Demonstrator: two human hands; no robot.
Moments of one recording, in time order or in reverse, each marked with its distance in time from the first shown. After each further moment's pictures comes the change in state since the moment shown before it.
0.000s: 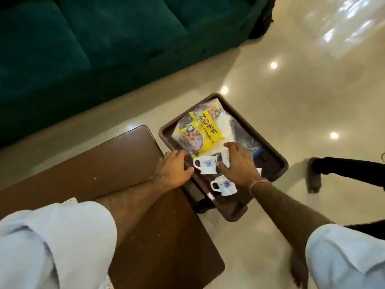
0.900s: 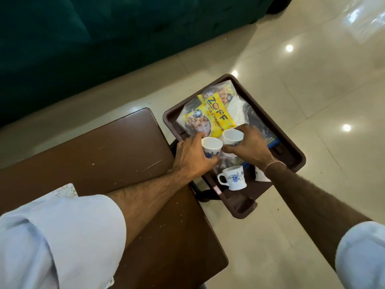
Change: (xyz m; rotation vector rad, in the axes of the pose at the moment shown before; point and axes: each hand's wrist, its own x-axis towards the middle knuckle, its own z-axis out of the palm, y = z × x) left_hand 0.018 0.028 0.030 -0.305 0.236 0.012; right_hand 0.042 0.004 -0.006 0.204 -0.029 0.113
